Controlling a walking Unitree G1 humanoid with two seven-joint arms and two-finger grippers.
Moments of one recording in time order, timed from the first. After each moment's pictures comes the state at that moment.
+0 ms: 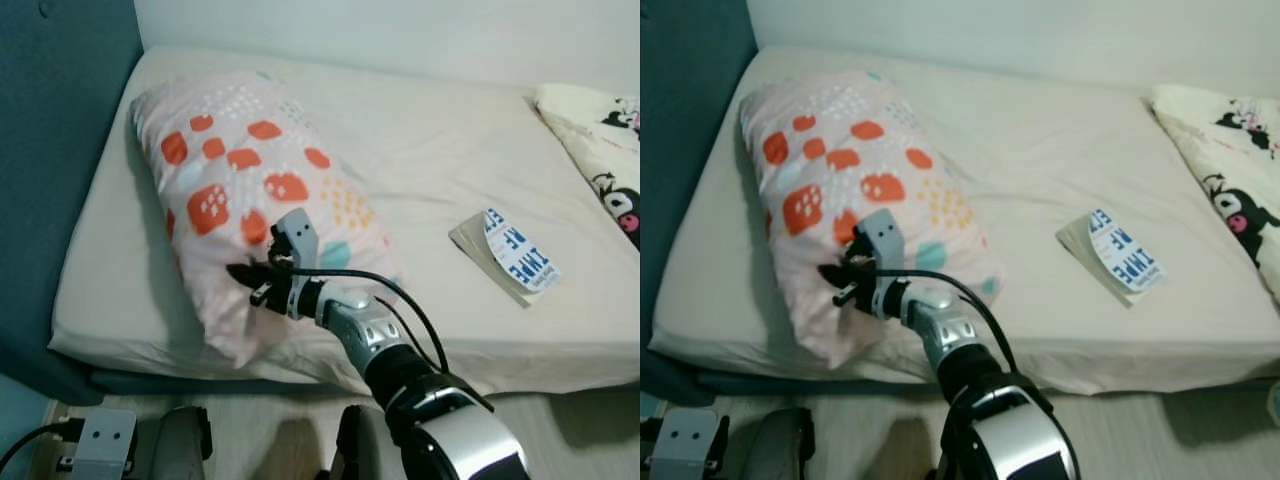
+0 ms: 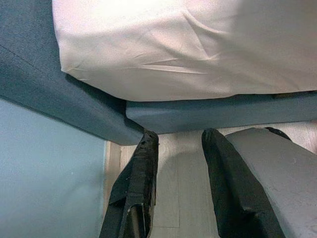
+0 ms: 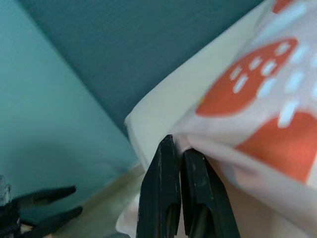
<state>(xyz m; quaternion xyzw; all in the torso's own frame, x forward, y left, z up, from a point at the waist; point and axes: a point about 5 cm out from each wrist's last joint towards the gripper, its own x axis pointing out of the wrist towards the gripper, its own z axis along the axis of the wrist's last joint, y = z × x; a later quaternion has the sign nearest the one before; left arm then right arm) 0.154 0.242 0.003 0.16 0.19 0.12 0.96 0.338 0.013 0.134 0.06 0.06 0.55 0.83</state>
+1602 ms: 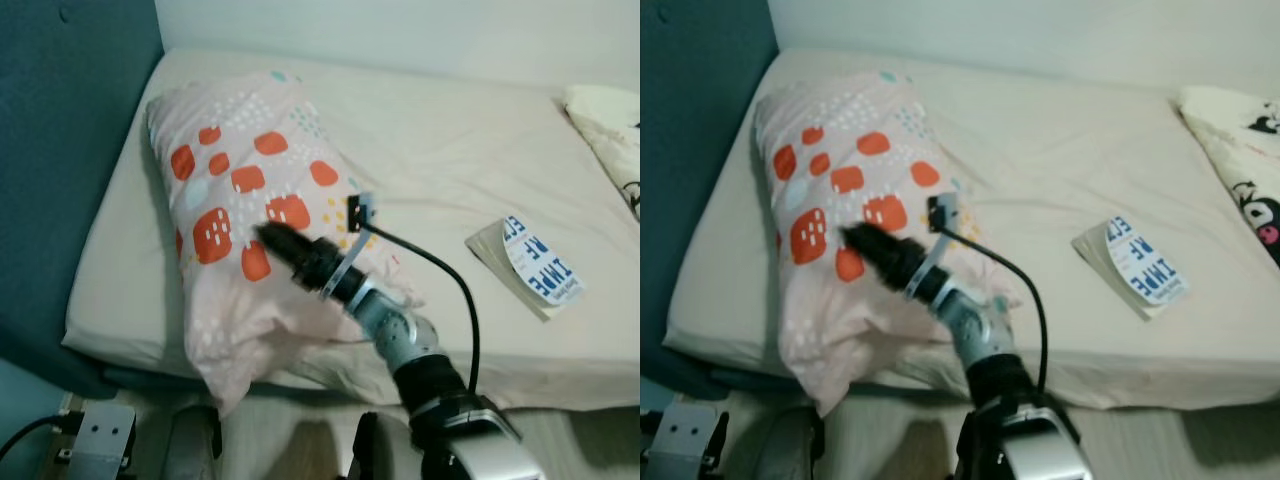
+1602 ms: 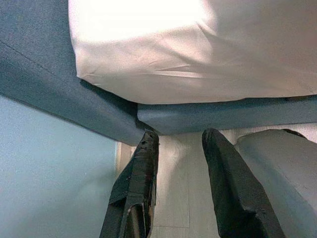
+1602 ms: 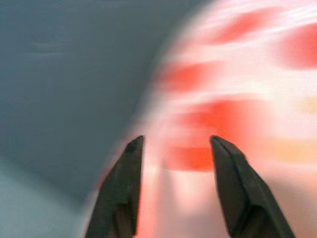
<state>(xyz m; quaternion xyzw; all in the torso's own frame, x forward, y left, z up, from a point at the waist) 0.166 0.247 0.006 0.17 0.18 0.10 0.96 0.375 -0.087 0.148 0.21 0.00 0.28 0.93</state>
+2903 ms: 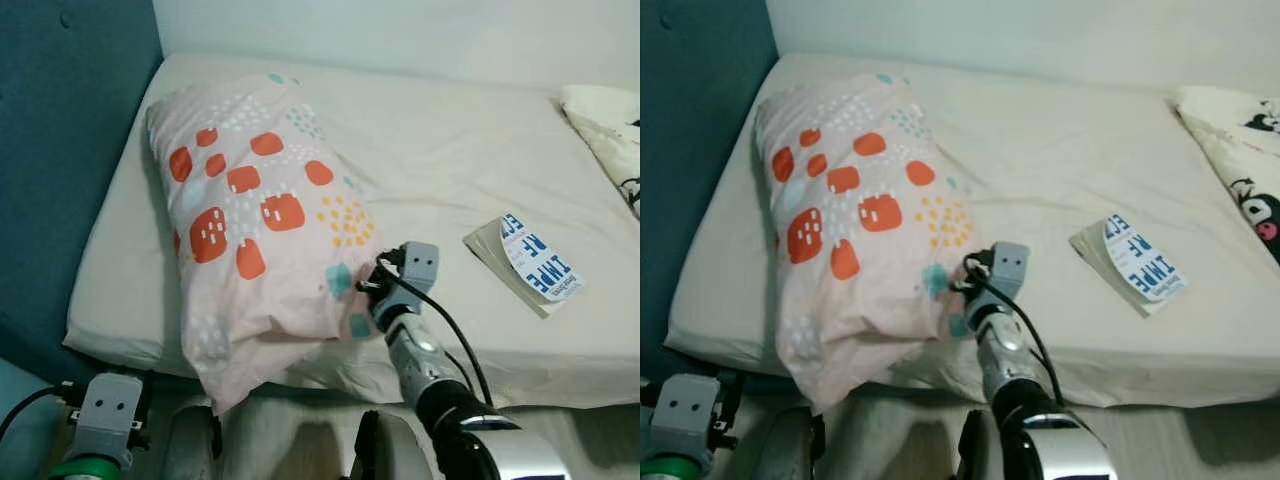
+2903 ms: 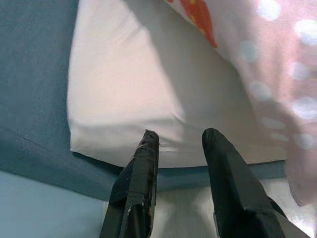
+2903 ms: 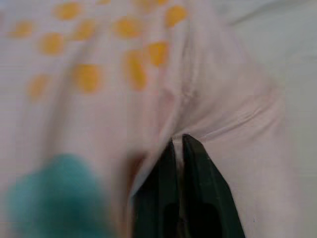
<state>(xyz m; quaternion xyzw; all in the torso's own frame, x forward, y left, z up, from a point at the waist) 0.186 0.235 0.038 0.15 0.08 0.06 0.98 0.356 -0.086 0.085 0.18 0.06 0.11 0.98</state>
